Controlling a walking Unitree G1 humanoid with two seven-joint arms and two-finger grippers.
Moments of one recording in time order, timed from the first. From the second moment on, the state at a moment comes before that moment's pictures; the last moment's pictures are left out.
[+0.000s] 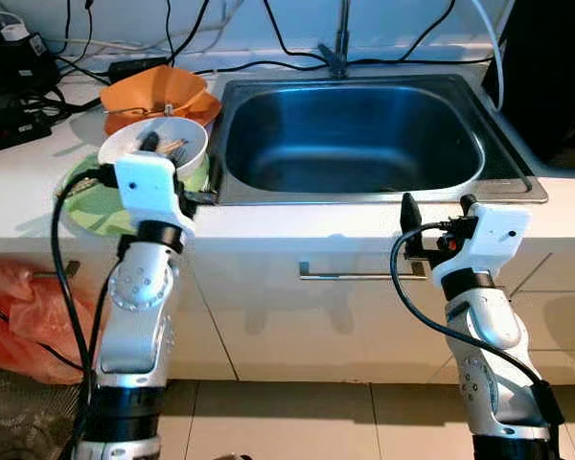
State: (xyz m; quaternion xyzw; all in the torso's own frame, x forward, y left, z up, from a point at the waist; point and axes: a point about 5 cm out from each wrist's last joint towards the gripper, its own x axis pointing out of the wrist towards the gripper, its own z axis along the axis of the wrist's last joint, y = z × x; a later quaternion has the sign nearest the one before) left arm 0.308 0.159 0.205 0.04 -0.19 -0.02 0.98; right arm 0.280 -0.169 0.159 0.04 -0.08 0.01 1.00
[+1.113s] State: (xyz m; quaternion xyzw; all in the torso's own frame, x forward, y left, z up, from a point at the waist) left arm 0.326 0.199 0.159 0.19 -0.13 0.01 0.97; right arm 0.282 -0.162 0.161 0.06 -0.09 0.02 0.99
